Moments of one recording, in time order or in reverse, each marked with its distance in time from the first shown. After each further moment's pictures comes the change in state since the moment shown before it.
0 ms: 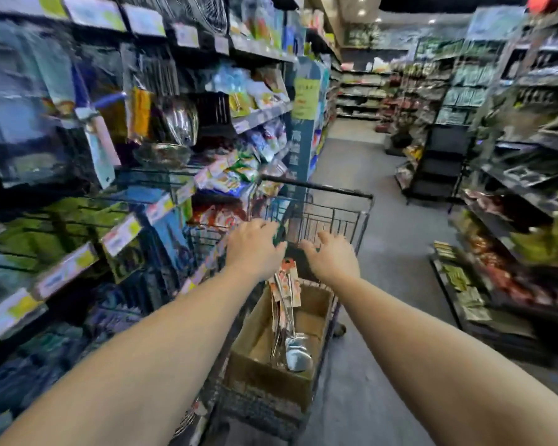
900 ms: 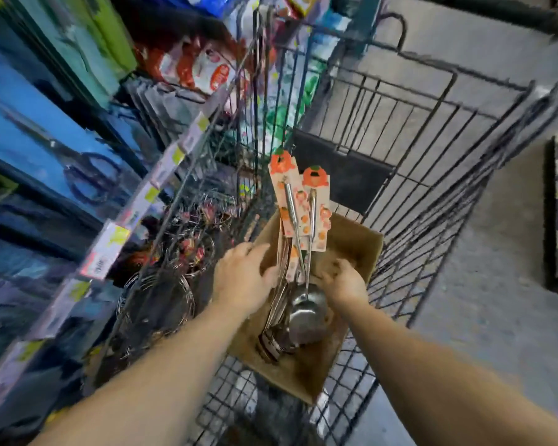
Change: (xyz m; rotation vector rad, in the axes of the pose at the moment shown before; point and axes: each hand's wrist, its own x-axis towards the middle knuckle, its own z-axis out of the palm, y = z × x) left_hand 0.116 -0.090 0.357 -0.079 -0.511 -0.363; right_hand 0.203 0.207 0.315 0.049 -0.641 0.511
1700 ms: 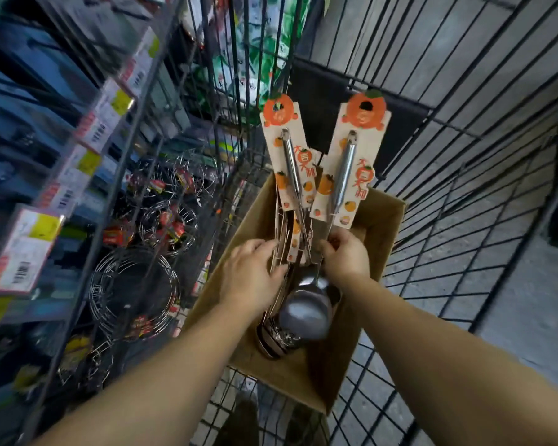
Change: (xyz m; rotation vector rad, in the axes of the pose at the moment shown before) left_hand 0.039 -0.022 0.086 -0.186 -0.175 -0.038; right_hand 0.069 0.010 0.050 0.237 0.084 -0.022
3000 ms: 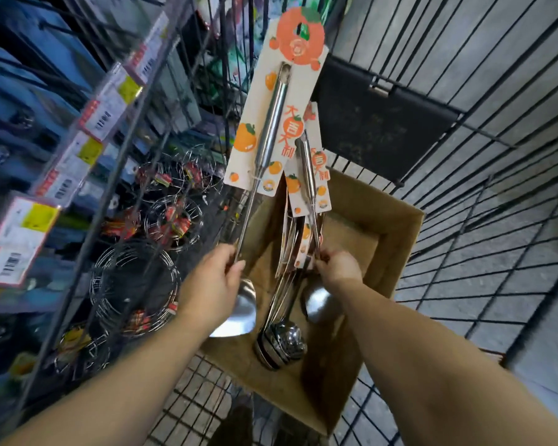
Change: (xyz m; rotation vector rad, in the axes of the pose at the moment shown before) left_hand -0.003 -0.060 -0.011 -0.132 0.189 -0.042; right_hand 0.037 0.028 0.030 -0.359 -0.240 -0.004
